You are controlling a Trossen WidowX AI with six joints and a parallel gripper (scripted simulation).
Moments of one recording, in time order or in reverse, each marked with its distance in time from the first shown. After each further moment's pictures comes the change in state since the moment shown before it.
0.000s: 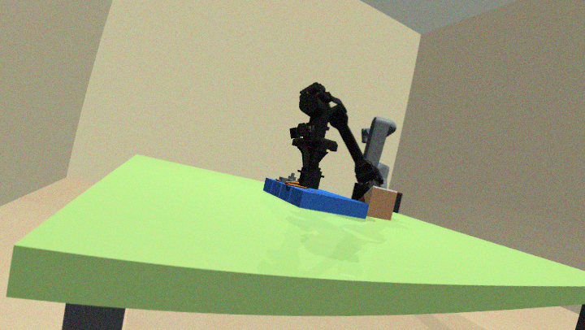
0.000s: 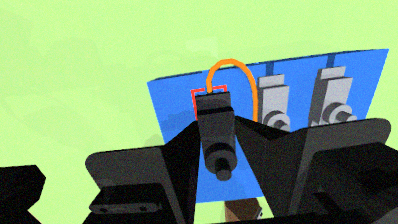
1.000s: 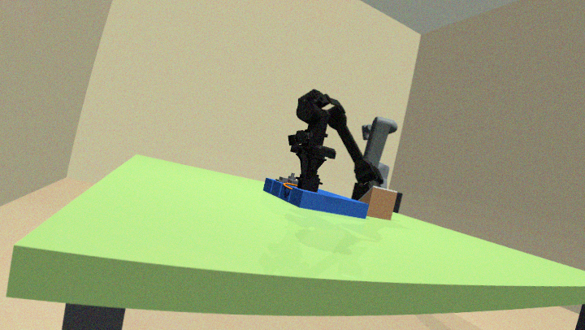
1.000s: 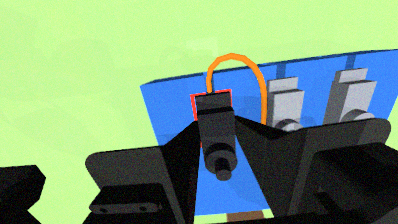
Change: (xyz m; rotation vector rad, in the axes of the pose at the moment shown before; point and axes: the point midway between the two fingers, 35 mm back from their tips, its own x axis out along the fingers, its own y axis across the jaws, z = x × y) arm 0.022 0.000 0.001 -0.001 -0.003 0.002
